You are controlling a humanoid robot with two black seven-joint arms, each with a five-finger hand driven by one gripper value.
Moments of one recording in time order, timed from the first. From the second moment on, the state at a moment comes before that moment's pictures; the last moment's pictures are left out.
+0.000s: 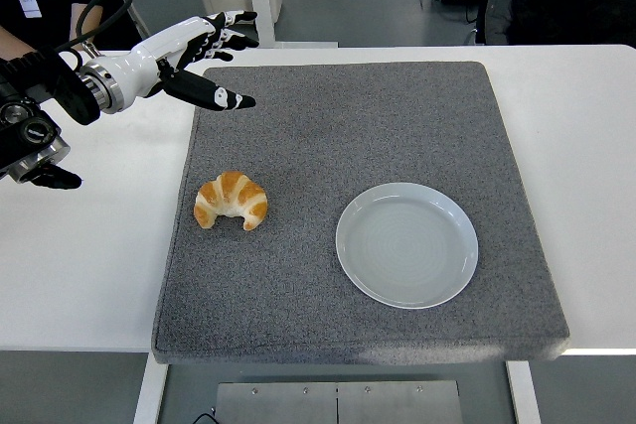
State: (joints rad) left arm -1.07 0.75 -0.35 -1.46 0.83 0.06 0.08; right arm -0.10 0.00 -0.01 0.17 -0.10 -0.09 0.28
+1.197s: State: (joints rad) left arm -0.96 0.84 -0.17 -1.59 1.25 0.07 0.01; right arm -0.10 0.00 -0.01 0.17 -0.10 -0.09 0.28
